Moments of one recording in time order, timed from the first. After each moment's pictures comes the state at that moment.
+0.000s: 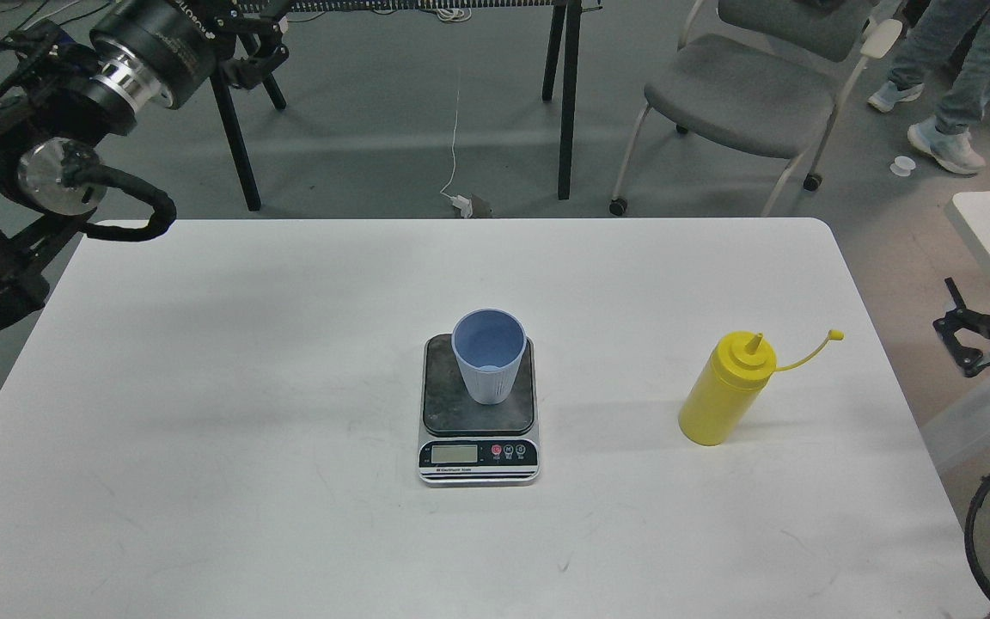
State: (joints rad) left arm -1.08 0.54 -0.50 -0.84 -0.01 -0.38 -0.30; right arm 0.18 -0.72 1.08 1.00 0.38 0.49 0.27
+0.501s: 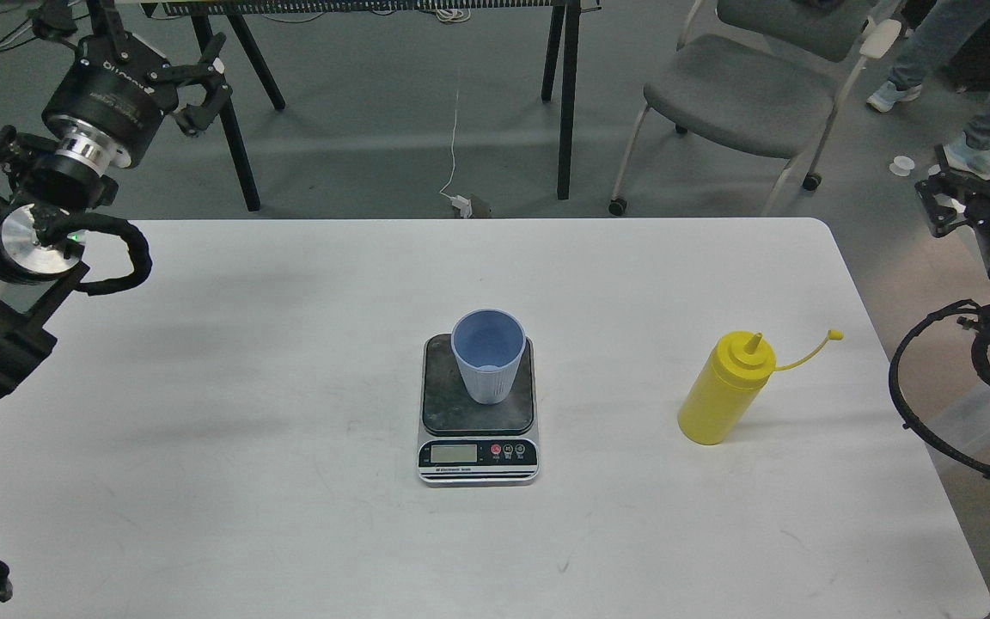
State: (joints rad) left arm -0.83 0.50 -0.79 -0.78 -0.20 -0.42 -0.29; right arm 0.65 -0.47 1.06 0.55 0.43 0.49 0.13
